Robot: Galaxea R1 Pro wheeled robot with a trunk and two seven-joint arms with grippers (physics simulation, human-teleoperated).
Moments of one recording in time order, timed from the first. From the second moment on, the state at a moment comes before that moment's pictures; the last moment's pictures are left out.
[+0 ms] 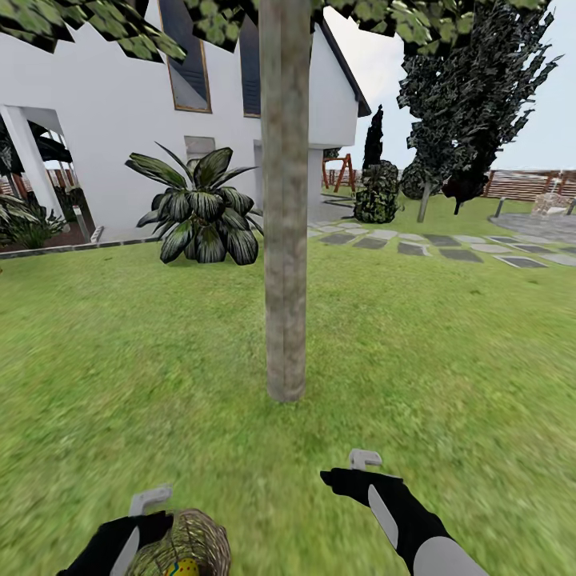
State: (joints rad) left arm -0.41 0.07 0.27 -0.55 -0.02 0.37 0.02; right arm -0.56 0.10 -0.05 -0.48 -0.08 0.33 0.17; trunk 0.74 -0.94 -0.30
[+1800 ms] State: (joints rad) left arm -0.49 0.14 0.26 -0.30 -0.02 0.25 0.01; right arm -0.54 0.10 -0.04 -0.48 -0.08 0.26 0.16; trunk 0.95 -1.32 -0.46
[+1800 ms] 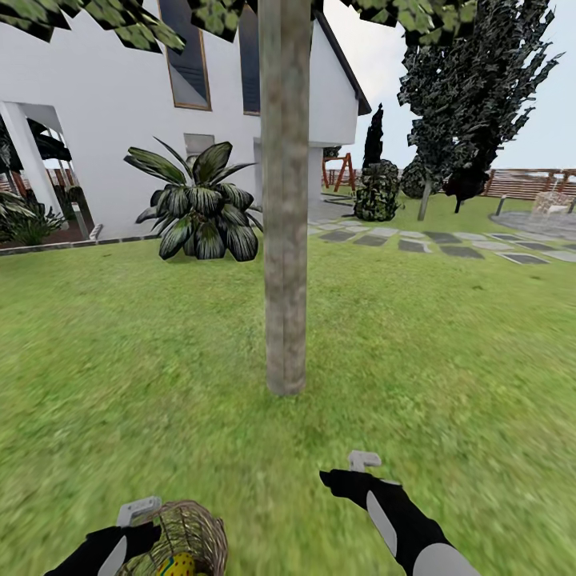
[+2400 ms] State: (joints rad) left arm -0.49 0.14 0.26 -0.30 -0.02 0.24 0.01; right arm -0.54 0.10 -0.04 -0.48 -0.08 0.26 0.15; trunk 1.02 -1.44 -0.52
